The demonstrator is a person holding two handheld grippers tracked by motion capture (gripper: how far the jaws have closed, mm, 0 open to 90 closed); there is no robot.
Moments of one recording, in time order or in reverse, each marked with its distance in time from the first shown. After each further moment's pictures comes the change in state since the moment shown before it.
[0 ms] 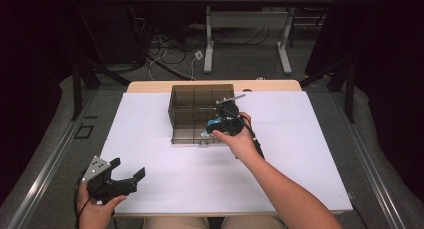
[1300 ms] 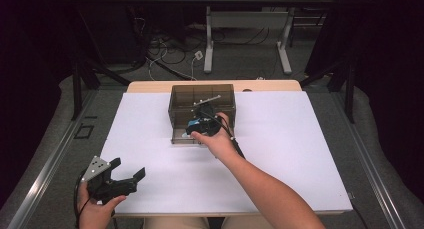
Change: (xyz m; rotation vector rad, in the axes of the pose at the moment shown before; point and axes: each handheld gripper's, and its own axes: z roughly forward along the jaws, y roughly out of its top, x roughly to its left) left arm 0.001 0.000 0.000 0.000 -0.009 -0.001; right arm 0.046 0.010 0.038 -0.009 0.017 -0.069
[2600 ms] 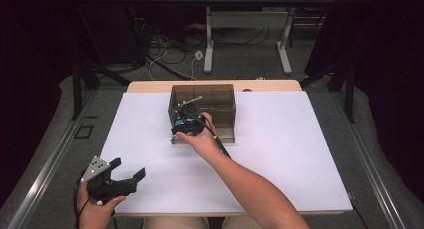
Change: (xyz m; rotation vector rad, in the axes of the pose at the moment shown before) left arm -0.001 0.000 0.000 -0.014 -0.010 -0.008; right arm 0.033 0.010 0.037 -0.020 -0.012 -0.034
